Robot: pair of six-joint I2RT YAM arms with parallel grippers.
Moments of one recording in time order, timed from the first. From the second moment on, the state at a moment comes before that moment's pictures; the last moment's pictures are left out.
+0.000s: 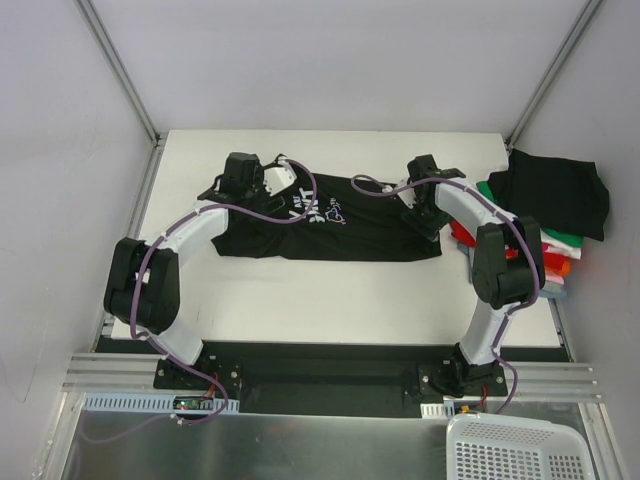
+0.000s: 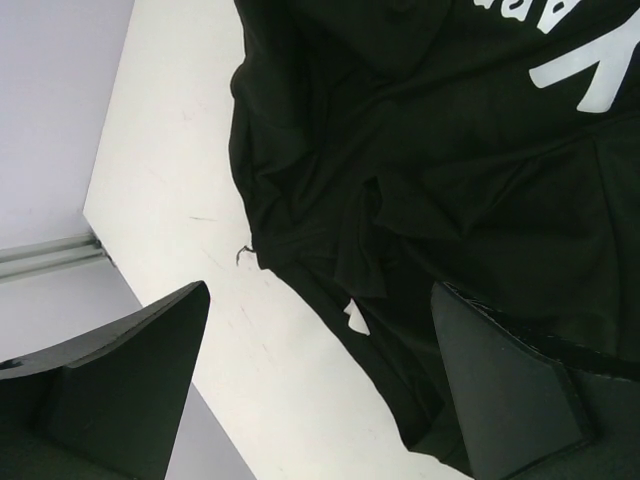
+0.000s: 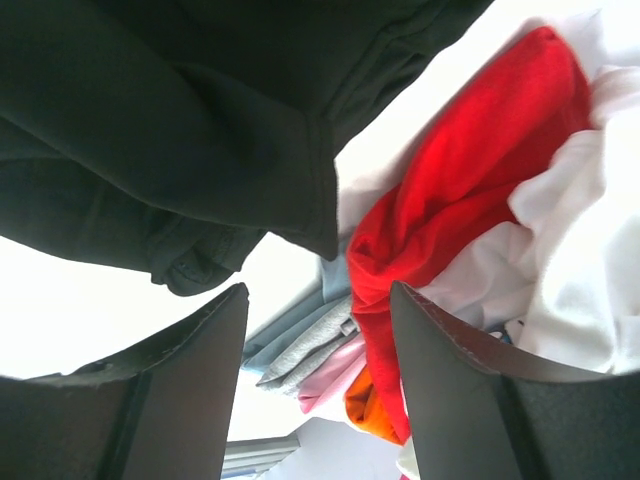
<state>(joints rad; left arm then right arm) -0.31 1.62 1.11 -0.18 -0.05 0.81 0.27 1.85 1.40 -0.87 0.32 -0.61</state>
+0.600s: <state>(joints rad) -0.32 1.77 1.14 -0.18 0.00 0.77 0.26 1.85 1.37 -0.85 0.32 -0.61</state>
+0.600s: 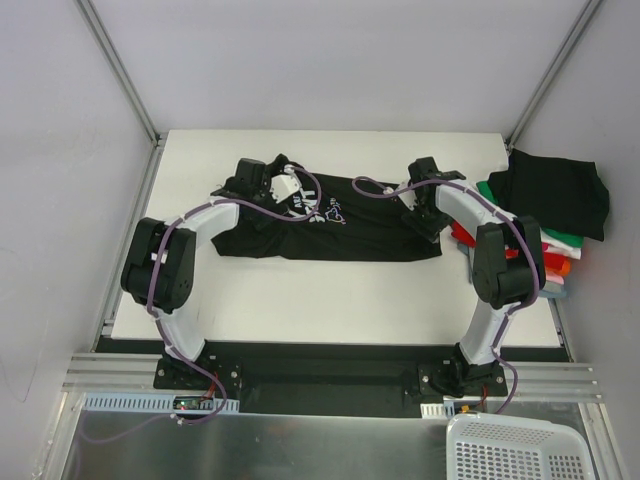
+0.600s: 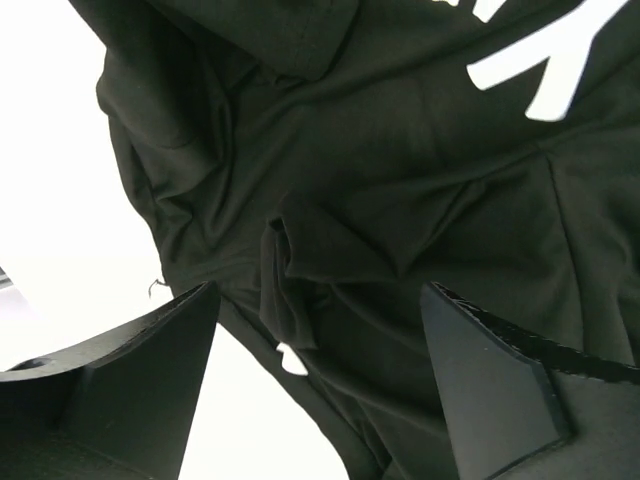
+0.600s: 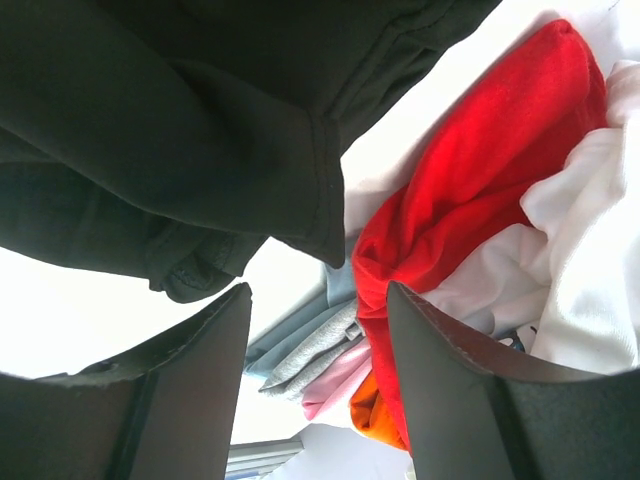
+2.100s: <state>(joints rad) -0.32 1.99 1.41 -0.18 -0.04 0.71 0.25 1.85 1.33 -0.84 0.31 -0.61</state>
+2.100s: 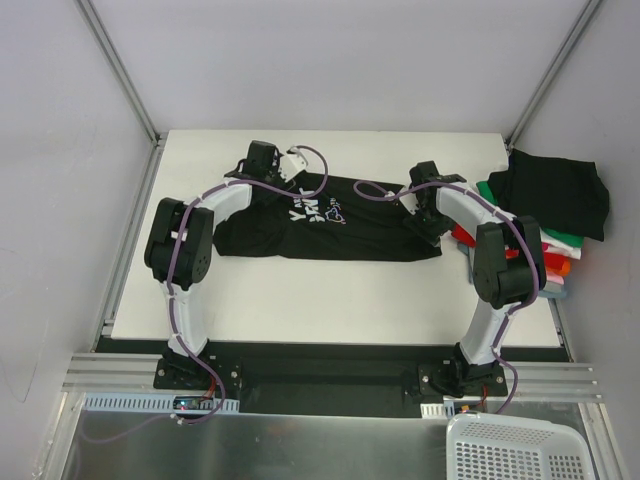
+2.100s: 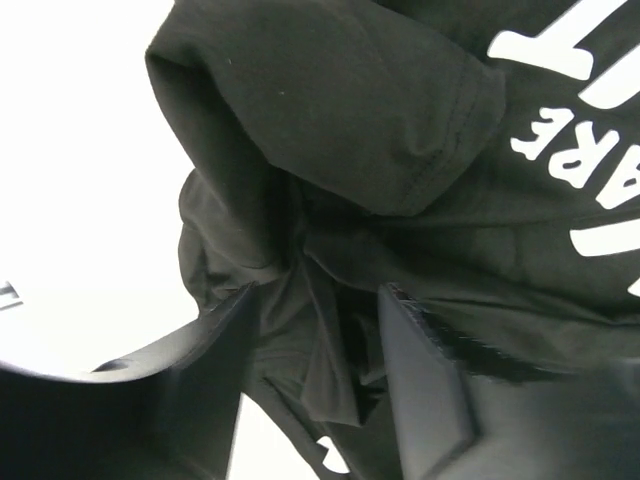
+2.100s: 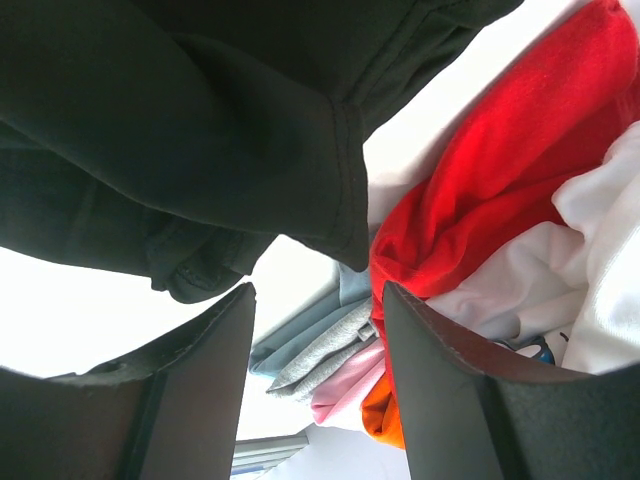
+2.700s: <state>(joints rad) -0.37 1.91 1.39 -0.17 0.00 0.67 0.25 1.85 1.33 -0.84 0.31 -0.60</state>
